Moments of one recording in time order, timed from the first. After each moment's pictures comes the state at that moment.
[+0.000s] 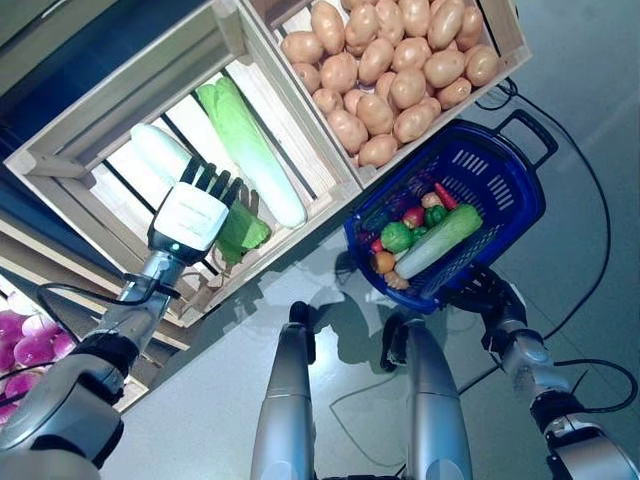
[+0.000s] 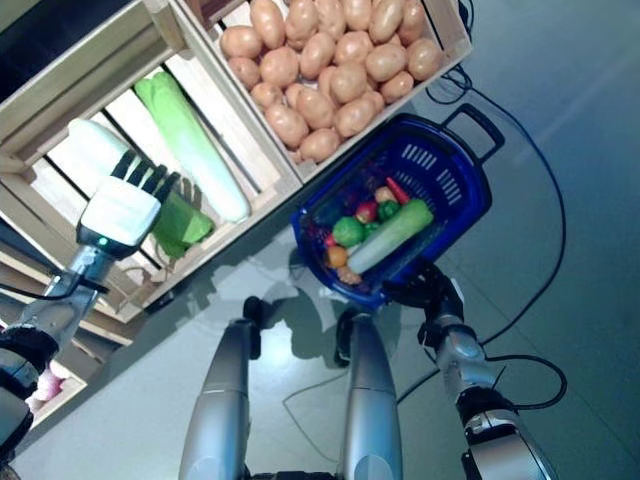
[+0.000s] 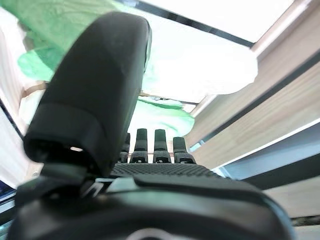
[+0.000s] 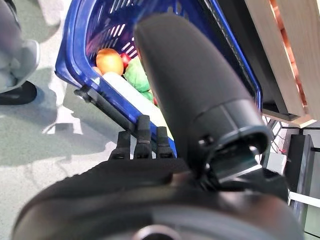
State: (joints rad) left arm -0.71 0.87 -0.70 0.88 1.07 0.07 0.87; right arm -0.42 -0.49 0.22 0.88 0.72 -0.20 0.00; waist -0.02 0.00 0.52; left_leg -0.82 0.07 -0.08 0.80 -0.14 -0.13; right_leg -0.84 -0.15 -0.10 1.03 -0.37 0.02
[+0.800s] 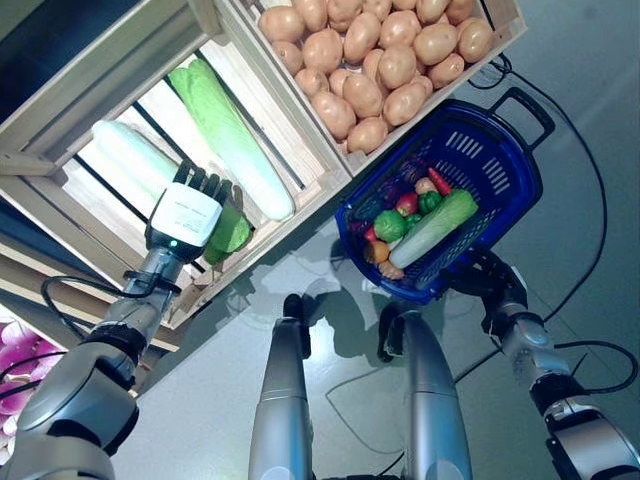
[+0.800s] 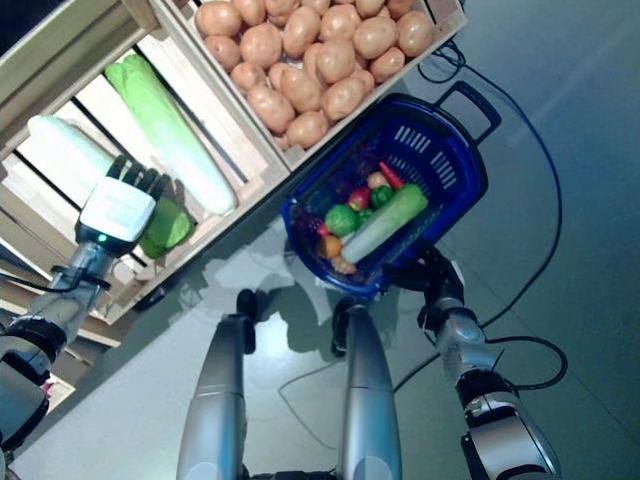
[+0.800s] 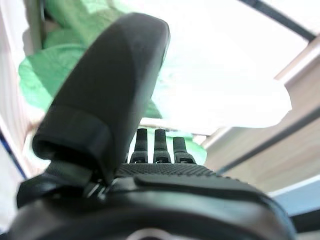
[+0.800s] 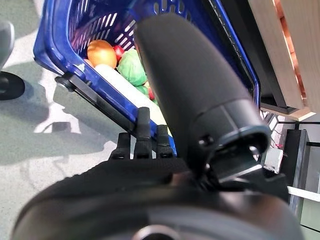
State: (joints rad) left arm -0.76 0.84 -0.74 1.03 0.98 0.07 0.79; right arm -0.50 -0.50 0.25 0.90 0.76 -0.21 0.00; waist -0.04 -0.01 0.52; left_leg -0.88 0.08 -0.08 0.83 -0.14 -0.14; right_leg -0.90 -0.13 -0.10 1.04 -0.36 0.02
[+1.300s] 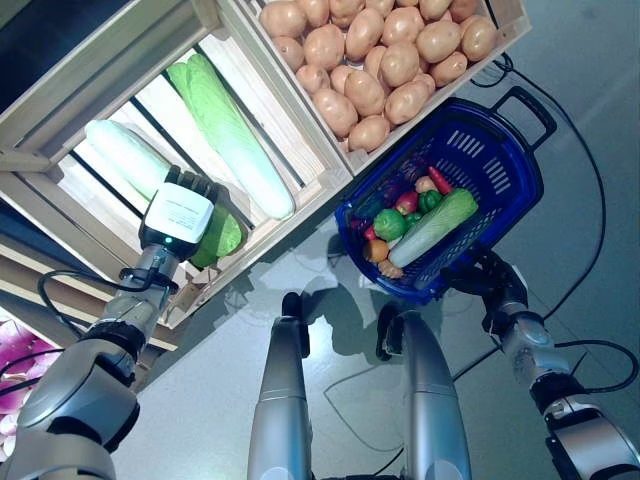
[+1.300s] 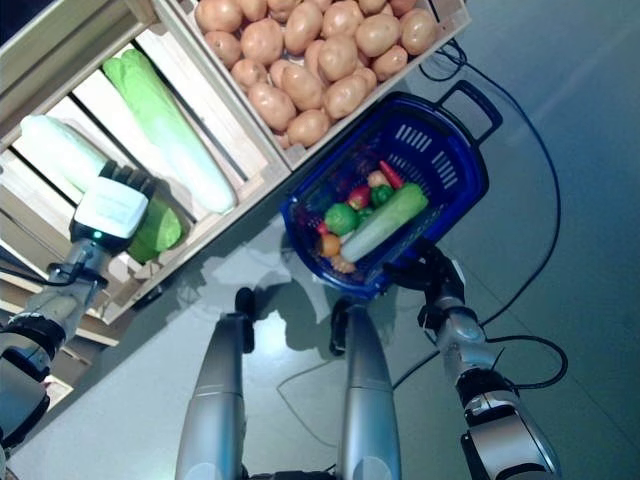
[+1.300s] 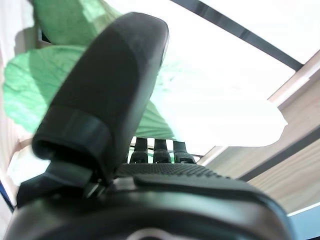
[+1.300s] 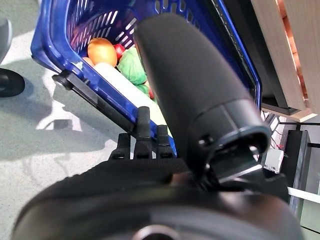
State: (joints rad) left arm -0.78 0.83 -0.74 1.04 0.96 0.07 0.77; right arm -0.51 -0.51 0.25 0.91 0.76 -0.21 0.00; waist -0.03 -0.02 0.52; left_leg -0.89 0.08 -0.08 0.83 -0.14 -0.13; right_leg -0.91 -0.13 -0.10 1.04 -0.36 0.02
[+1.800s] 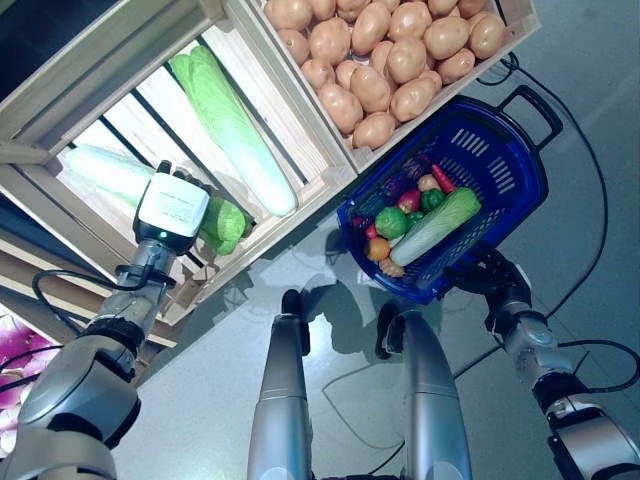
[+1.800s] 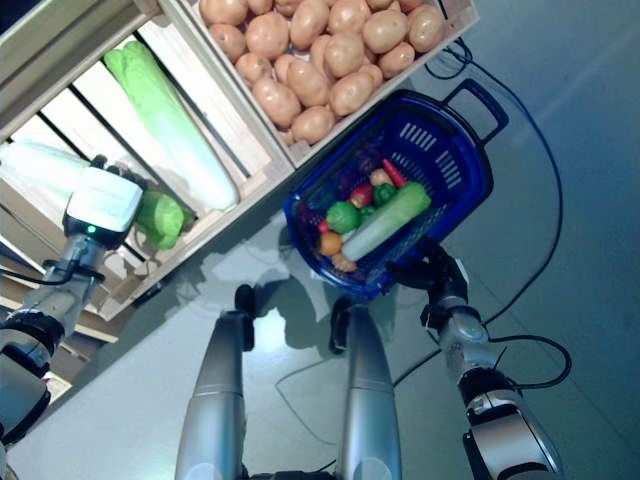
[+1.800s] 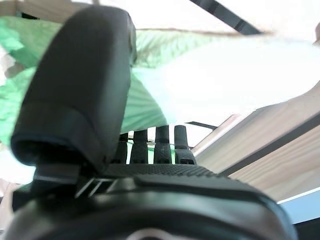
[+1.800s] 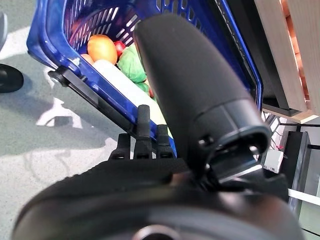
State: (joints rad) left arm -0.80 0.83 -0.74 1.06 0.94 0.08 0.82; right arm -0.51 -0.52 0.25 0.92 0.76 -0.21 0.00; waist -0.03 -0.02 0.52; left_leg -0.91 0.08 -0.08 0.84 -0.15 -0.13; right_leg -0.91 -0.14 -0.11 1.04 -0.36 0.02
